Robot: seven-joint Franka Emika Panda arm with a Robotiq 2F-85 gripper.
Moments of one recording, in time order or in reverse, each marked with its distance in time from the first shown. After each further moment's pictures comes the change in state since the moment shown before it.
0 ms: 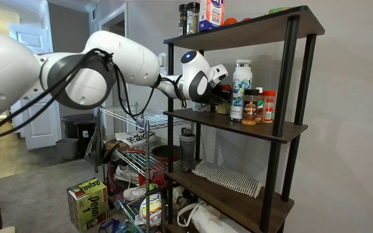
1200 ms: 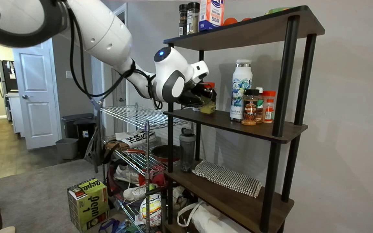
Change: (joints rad) arm -0.127 -0.418 0.118 -0.712 0.073 0.337 -0.004
